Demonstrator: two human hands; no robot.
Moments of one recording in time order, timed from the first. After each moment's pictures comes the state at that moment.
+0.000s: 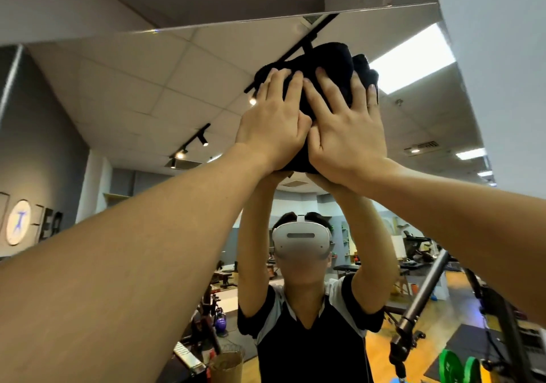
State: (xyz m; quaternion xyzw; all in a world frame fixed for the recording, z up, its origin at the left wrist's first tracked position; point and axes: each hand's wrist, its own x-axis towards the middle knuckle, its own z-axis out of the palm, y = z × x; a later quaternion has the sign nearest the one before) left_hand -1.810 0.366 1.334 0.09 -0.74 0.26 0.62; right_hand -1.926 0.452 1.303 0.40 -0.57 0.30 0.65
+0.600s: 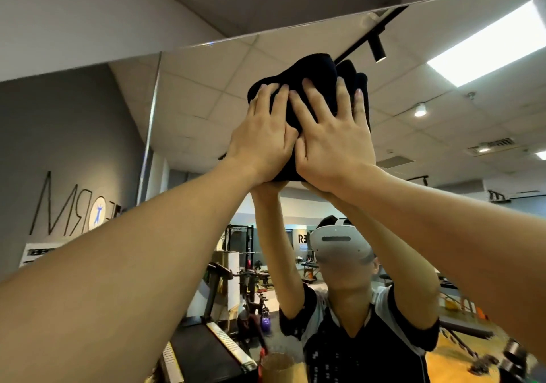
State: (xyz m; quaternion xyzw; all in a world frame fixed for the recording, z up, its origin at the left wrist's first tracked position) left_hand -1.621 0.203 1.326 0.14 -0.72 0.27 0.62; right_hand -1.739 0.288 1.306 0.43 -0.56 0.28 0.65
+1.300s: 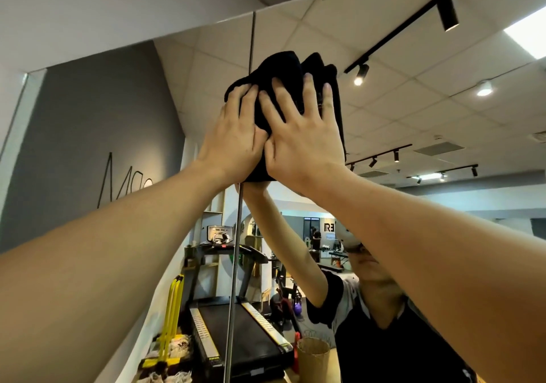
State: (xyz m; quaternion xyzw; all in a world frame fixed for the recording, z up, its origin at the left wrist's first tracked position) left_hand -1.443 0.057 1.286 0.20 -0.71 0.25 0.62; right_hand -1.567 0.138 1.280 0.48 -0.54 0.25 0.65
